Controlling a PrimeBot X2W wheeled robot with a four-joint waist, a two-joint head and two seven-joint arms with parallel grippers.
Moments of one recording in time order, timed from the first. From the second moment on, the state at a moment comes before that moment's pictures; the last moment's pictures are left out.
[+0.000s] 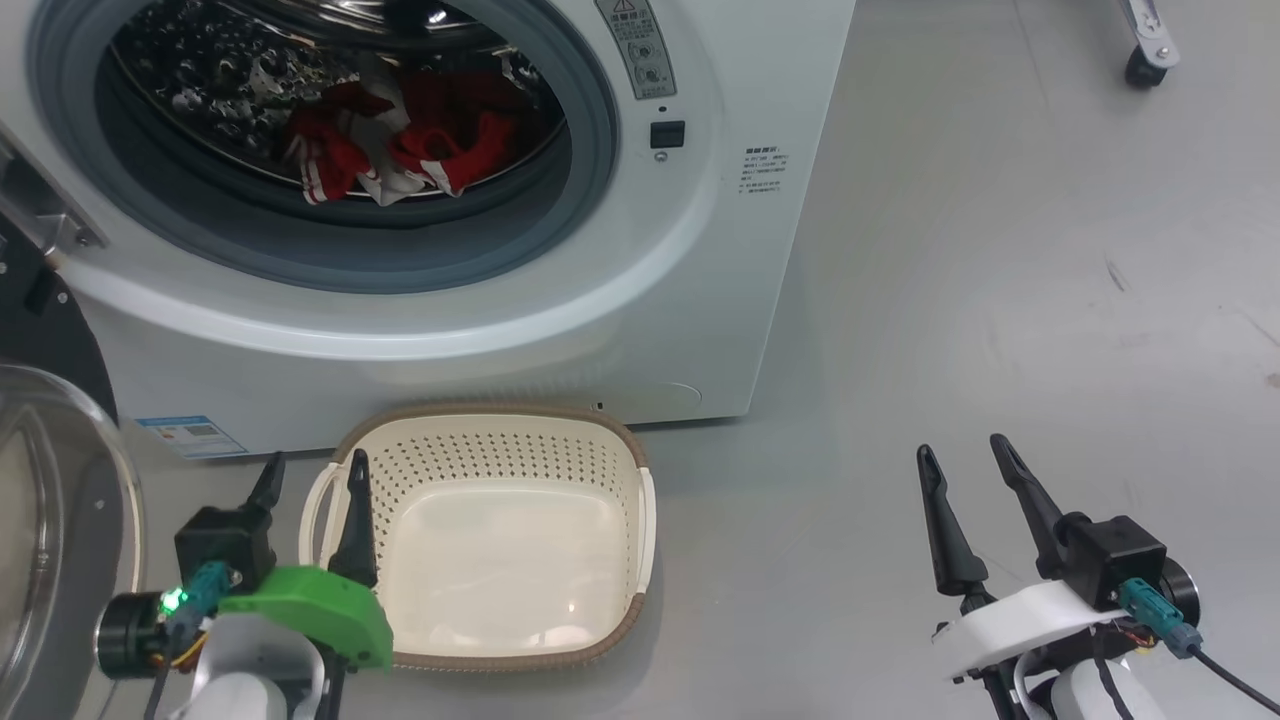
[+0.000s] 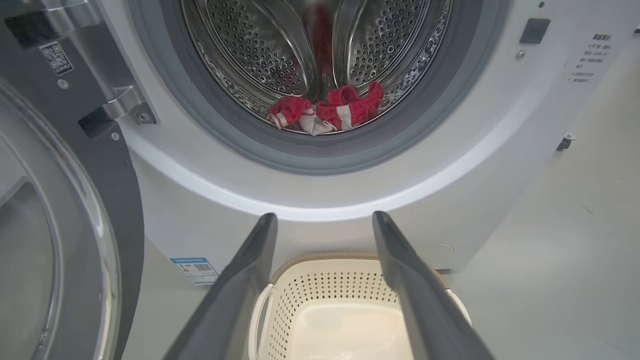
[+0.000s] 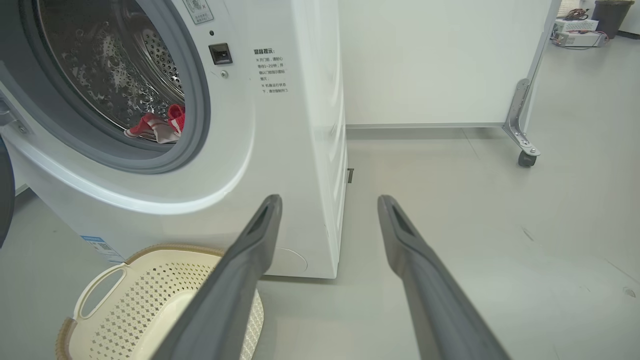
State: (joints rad) left arm -0.07 0.05 -0.12 0.16 -0.28 0.06 -0.05; right arm 0.00 -0.09 0.21 0.19 0.30 0.01 -0.26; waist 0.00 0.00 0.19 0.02
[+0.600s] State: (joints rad) left arm -0.42 0.14 -0.10 0.31 -0.34 -0.01 0.18; right arm -0.08 -0.07 0.22 0.18 0.30 0.02 -0.26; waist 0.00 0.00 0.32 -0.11
